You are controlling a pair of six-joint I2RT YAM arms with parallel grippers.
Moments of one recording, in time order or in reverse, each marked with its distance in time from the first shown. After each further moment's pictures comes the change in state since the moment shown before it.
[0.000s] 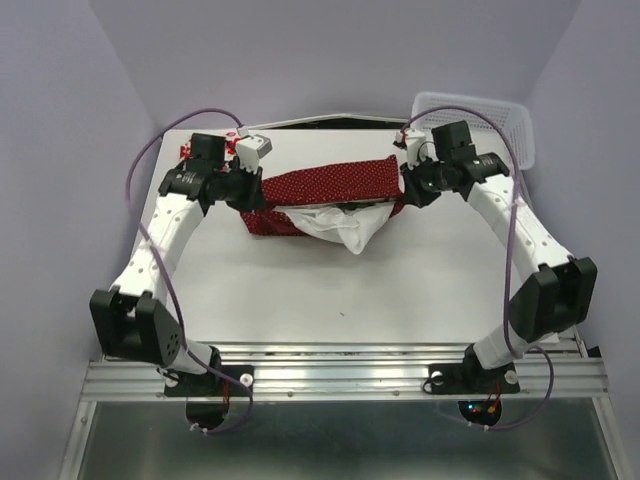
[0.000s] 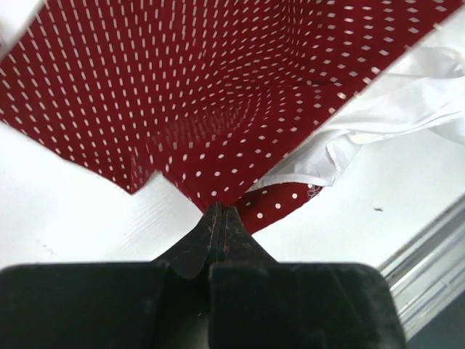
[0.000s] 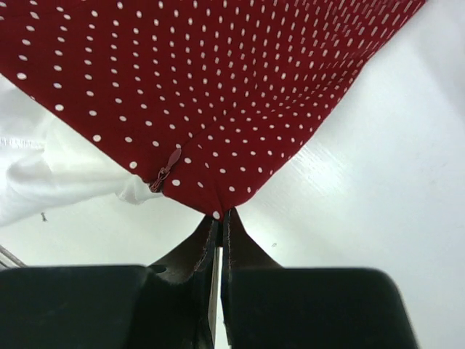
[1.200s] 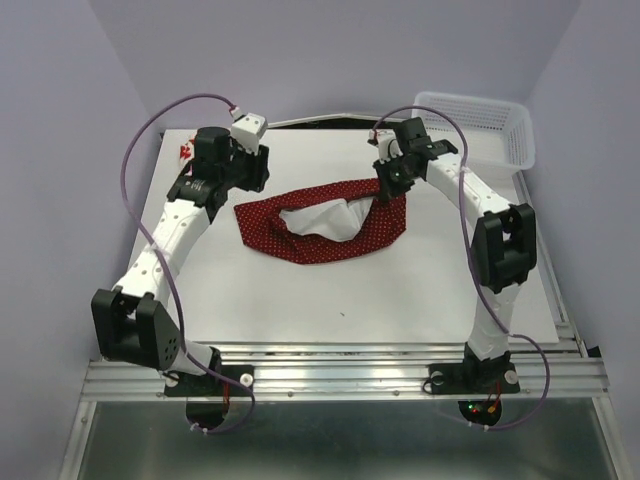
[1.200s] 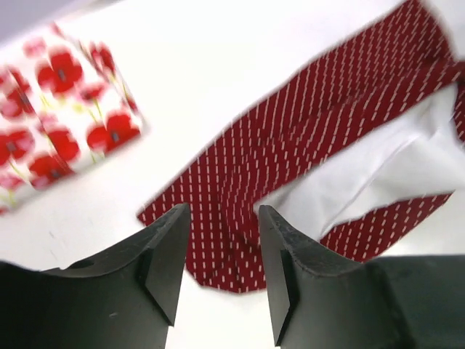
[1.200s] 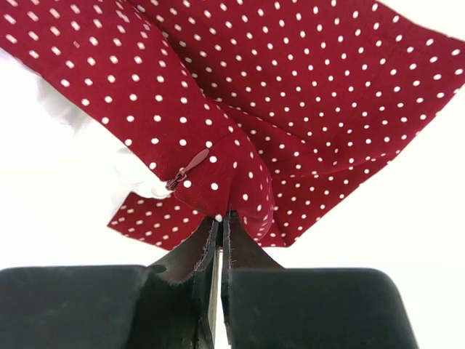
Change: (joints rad) left arm -0.047 -0.037 -0.087 0.373 -0.250 -0.065; right arm 0.051 0.393 0.254 0.036 -0.018 0.131
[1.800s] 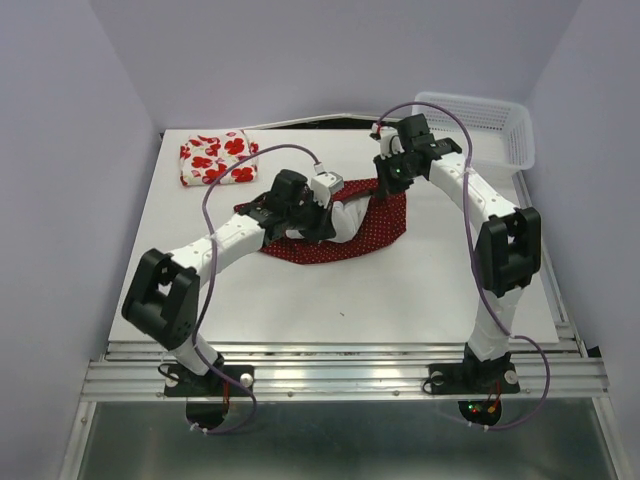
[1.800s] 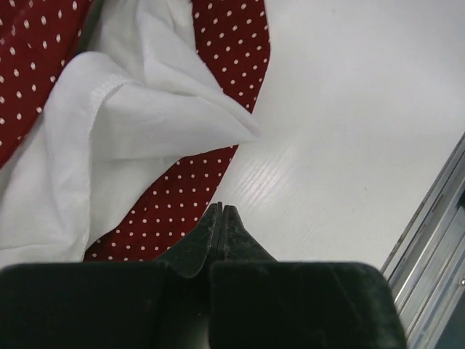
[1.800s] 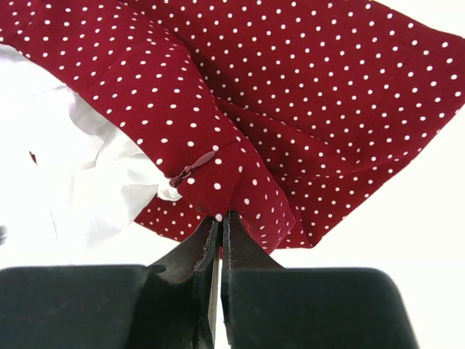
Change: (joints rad) left arm -0.342 0.132 -0.189 0.184 0.253 -0.161; right arm 0.001 -0.045 0.001 0.003 -0.046 0.089
